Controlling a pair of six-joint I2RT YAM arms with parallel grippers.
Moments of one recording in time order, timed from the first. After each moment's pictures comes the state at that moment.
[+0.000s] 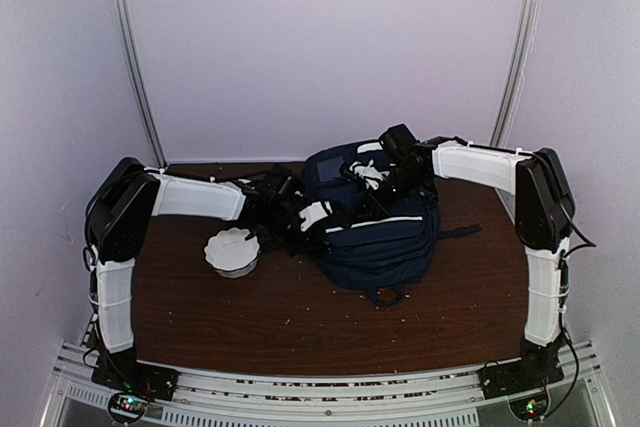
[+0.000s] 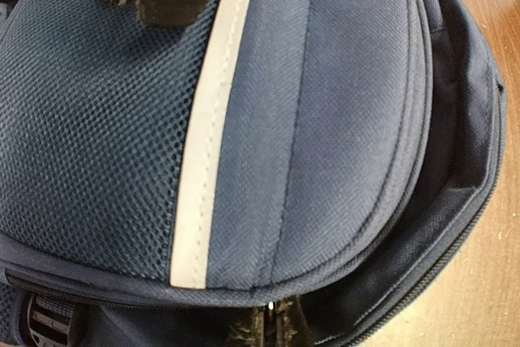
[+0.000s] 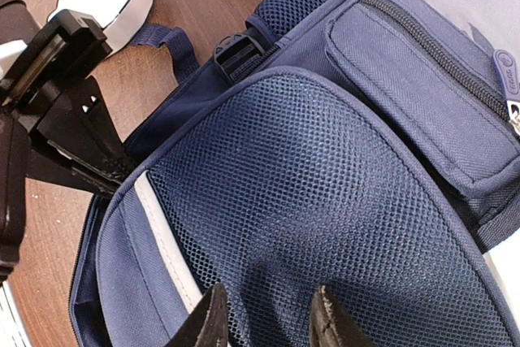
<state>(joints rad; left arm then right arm) -0.73 2.07 1.42 -0.27 0.43 0.49 0.52 2.07 1.70 -0.67 -0.44 -0.39</state>
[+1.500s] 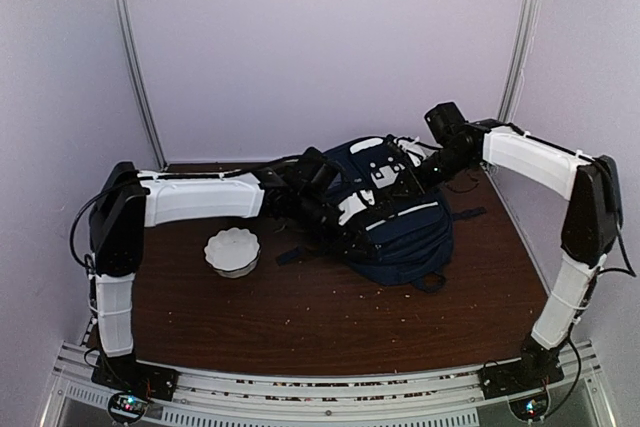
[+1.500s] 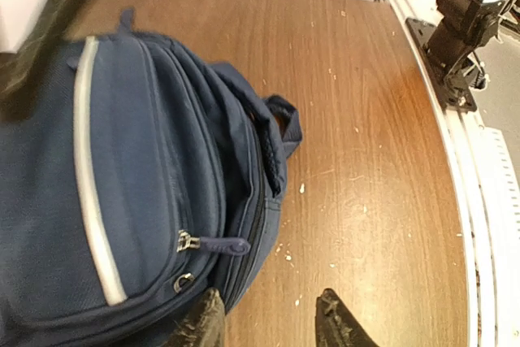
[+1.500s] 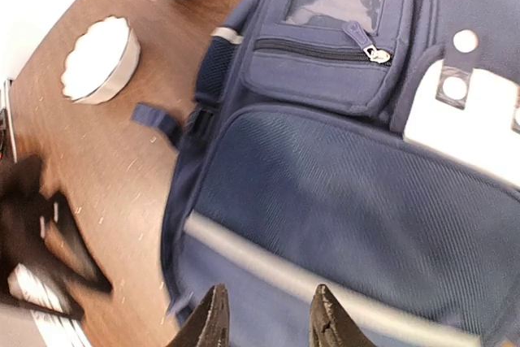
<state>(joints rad) -0.92 2.06 1.64 -0.38 0.53 0.38 0.41 1.81 1.58 -0.76 -0.46 -0.23</state>
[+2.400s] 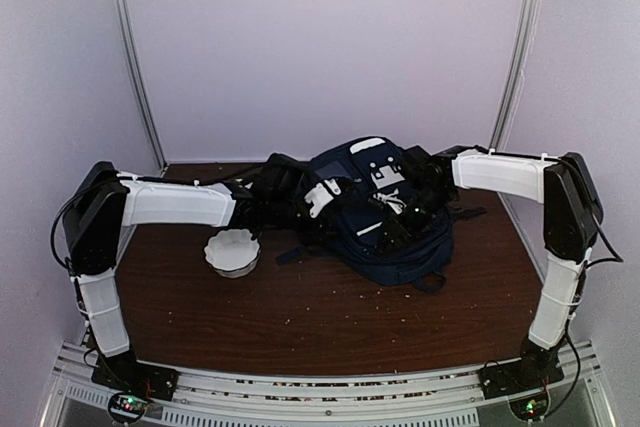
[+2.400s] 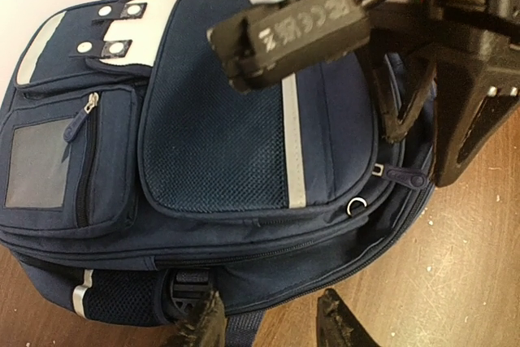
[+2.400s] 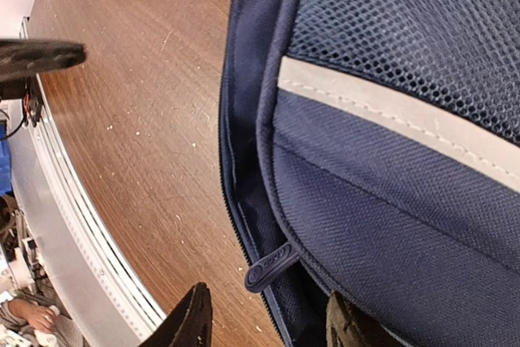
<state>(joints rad) -0.84 1.91 1.34 -0.08 0.21 0.29 0.53 1.88 1.46 -0.93 -0.53 -0.11</state>
